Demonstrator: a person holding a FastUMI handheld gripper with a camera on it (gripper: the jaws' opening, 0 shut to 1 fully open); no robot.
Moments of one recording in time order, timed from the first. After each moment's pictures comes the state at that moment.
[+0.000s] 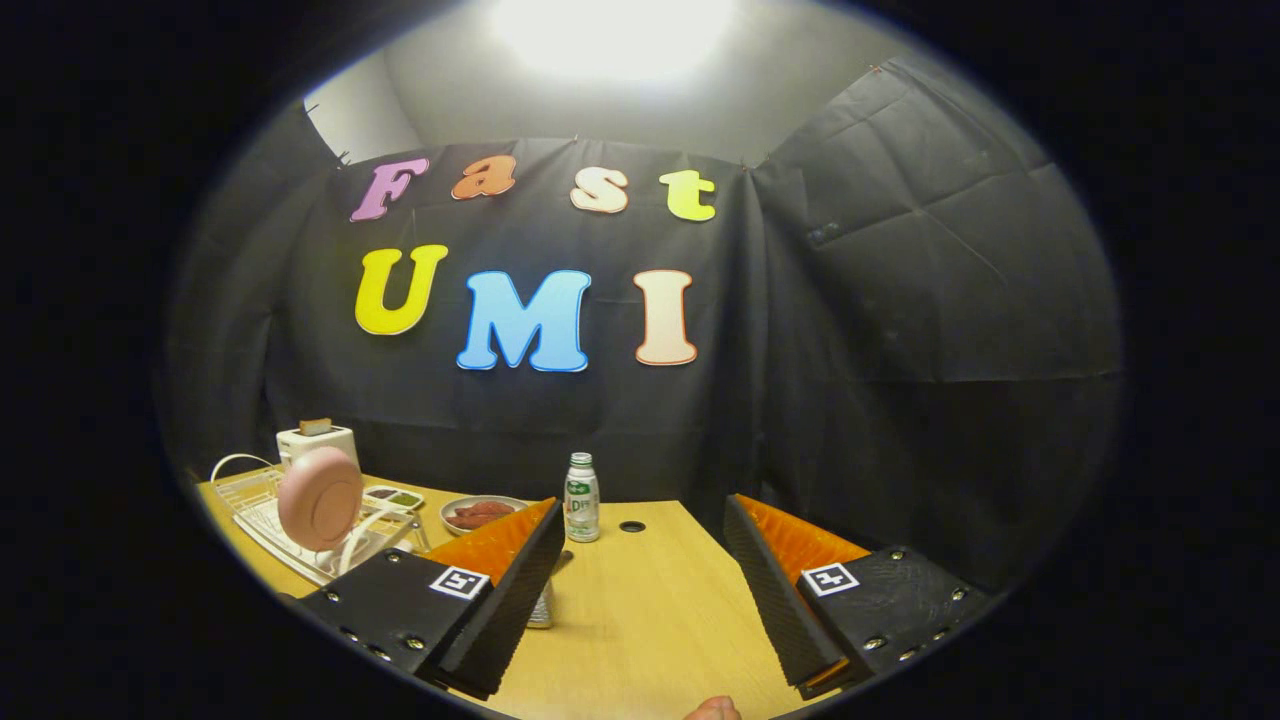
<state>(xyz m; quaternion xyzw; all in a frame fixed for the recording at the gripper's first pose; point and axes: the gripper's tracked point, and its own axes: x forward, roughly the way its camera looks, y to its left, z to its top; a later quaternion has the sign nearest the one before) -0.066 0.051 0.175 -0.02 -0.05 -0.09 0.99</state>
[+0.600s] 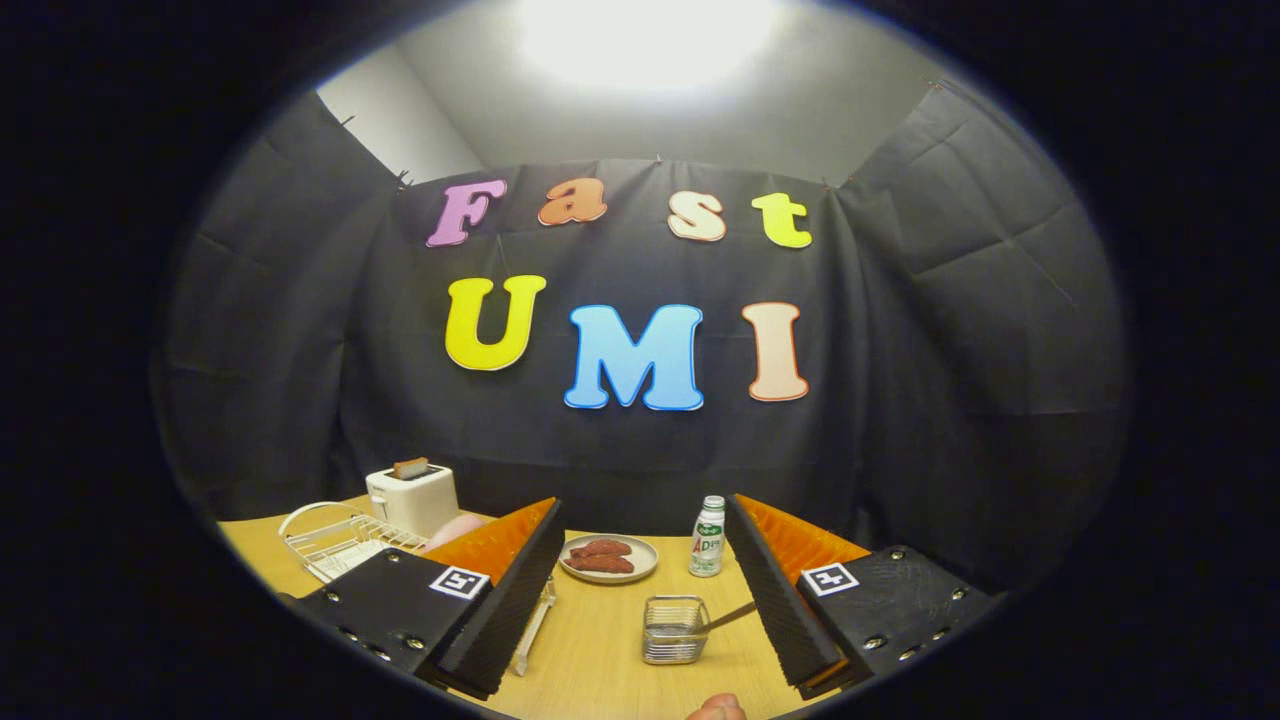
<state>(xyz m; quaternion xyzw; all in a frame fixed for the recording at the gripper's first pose) -0.034 0.205 0.232 -0.03 -0.08 0.02 1.00</state>
